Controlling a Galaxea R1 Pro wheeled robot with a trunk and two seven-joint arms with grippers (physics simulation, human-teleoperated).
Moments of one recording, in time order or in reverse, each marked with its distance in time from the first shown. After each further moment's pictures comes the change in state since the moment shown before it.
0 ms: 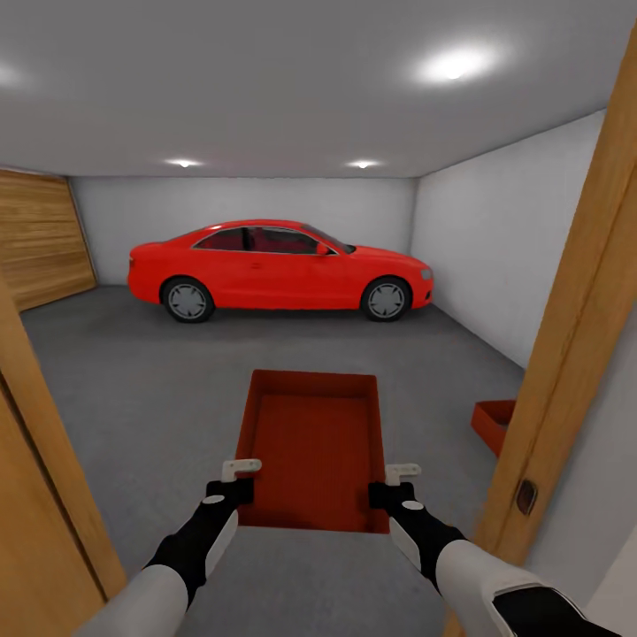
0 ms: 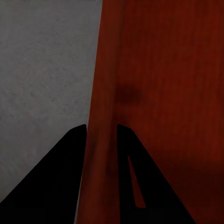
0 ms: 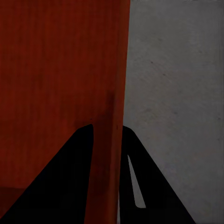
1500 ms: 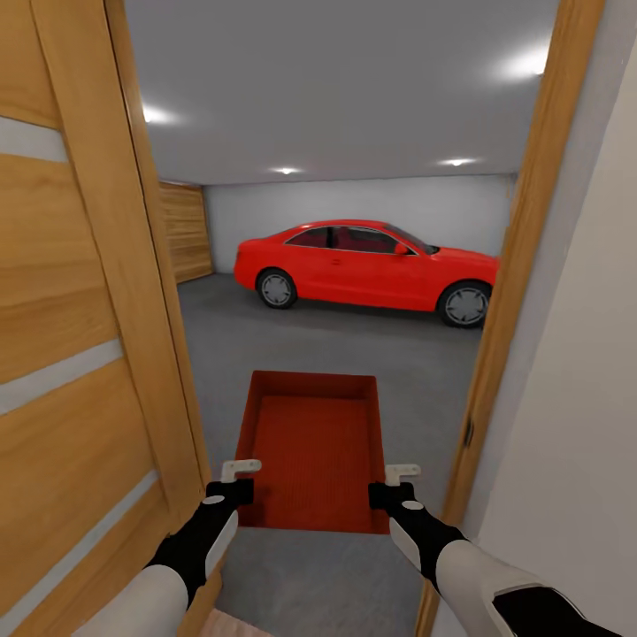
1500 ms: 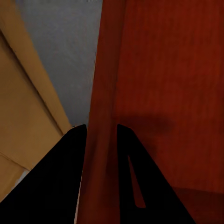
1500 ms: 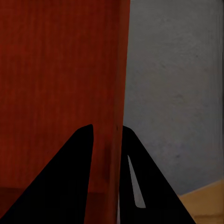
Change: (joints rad) left arm 0.000 0.000 0.001 0.005 0.002 0.001 0.000; right arm 0.000 0.000 0.004 0.000 -0.001 0.007 -0.002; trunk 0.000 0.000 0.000
